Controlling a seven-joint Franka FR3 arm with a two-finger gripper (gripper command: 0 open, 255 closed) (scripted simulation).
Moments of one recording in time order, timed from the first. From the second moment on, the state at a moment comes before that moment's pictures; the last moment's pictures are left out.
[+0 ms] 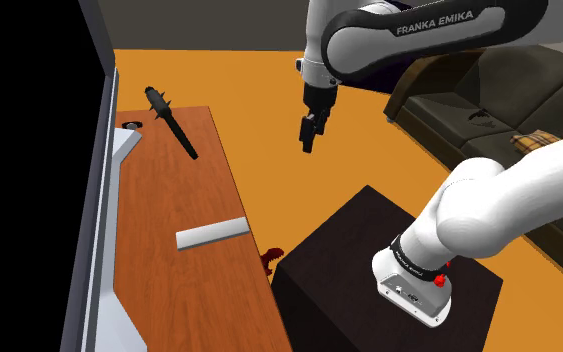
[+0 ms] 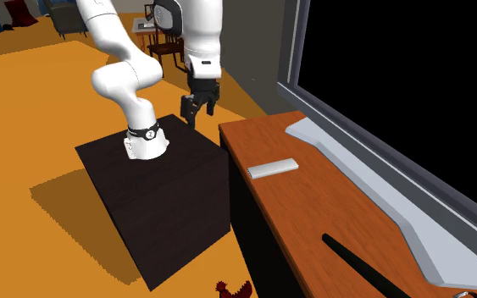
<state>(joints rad) 0.15 -0.46 0.03 -2.51 -0.01 1.92 -0.15</state>
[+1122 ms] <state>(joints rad) 0.30 0.06 0.15 -2.41 -0.01 2.40 -0.26</state>
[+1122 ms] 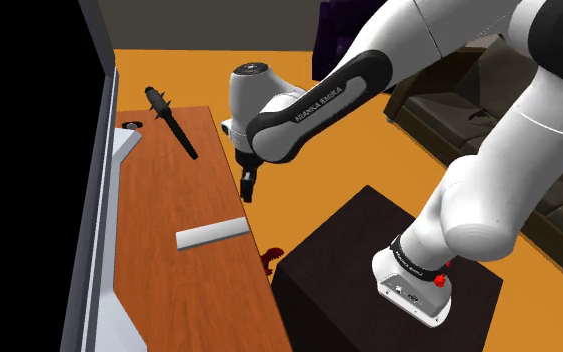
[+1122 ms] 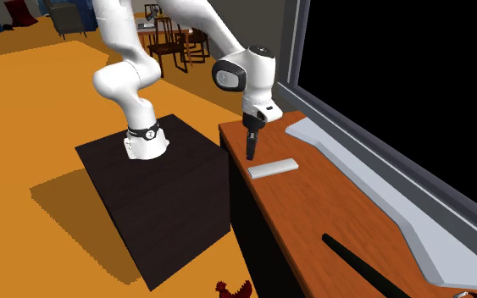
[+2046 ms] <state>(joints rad) 0.42 0.46 0.20 -2.18 -0.14 2.62 -0.26</state>
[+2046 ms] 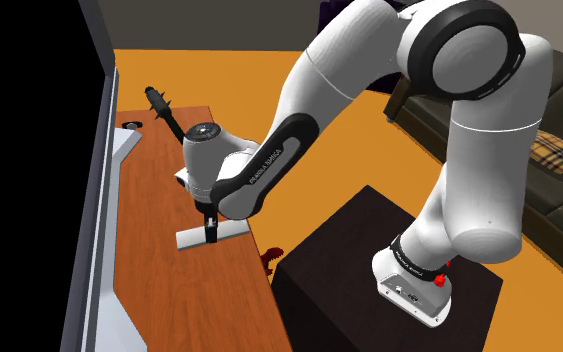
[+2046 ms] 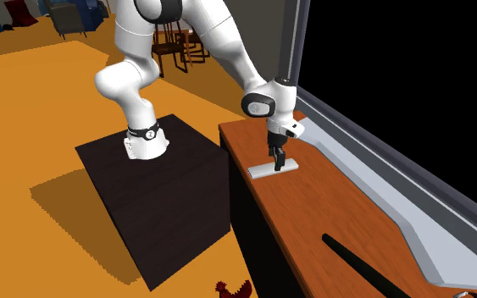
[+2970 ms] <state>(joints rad) 0.44 0.53 0.18 -2.16 -0.16 2.67 -0.25</state>
